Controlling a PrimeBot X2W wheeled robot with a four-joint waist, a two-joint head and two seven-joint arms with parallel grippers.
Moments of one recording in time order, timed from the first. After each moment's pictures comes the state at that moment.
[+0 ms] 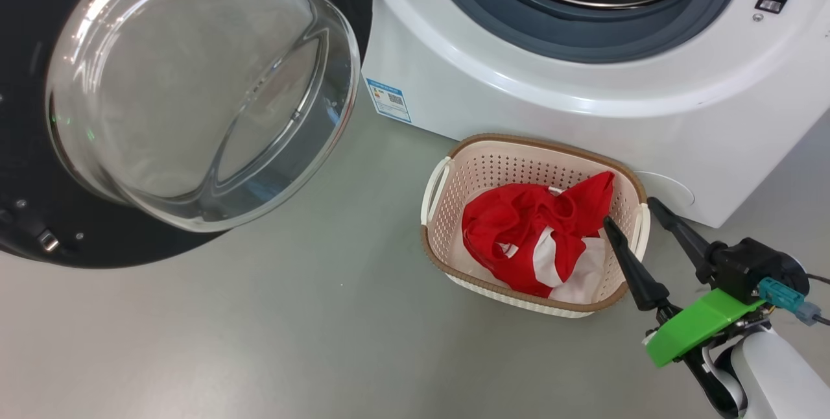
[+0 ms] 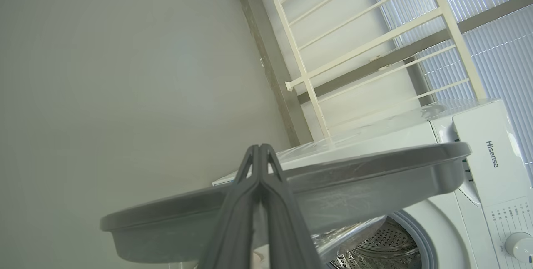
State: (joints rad) left arm -0.75 0.54 0.29 0.80 -1.37 -0.08 0.61; right arm -0.28 -0.35 0.25 0.29 0.35 0.13 -0.26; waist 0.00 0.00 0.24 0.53
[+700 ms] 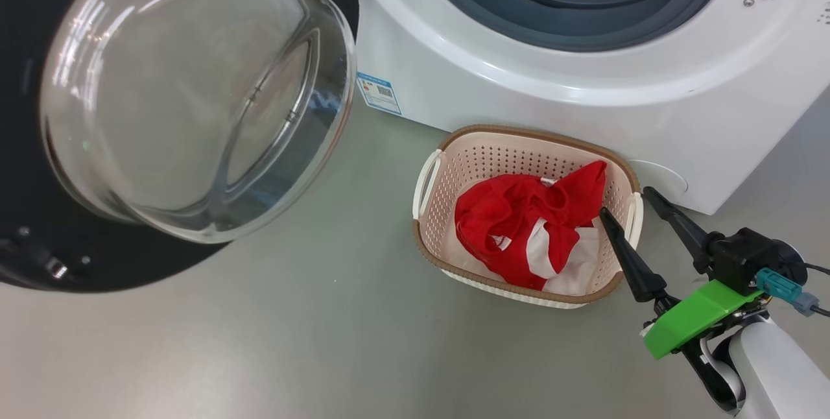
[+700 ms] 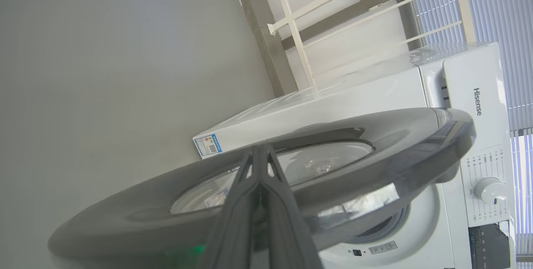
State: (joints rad) left arm -0.80 0.57 0.26 0.85 -1.44 -0.11 0.87; right arm -0.31 -0.35 0.27 0.29 0.35 0.13 -0.26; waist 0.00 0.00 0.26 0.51
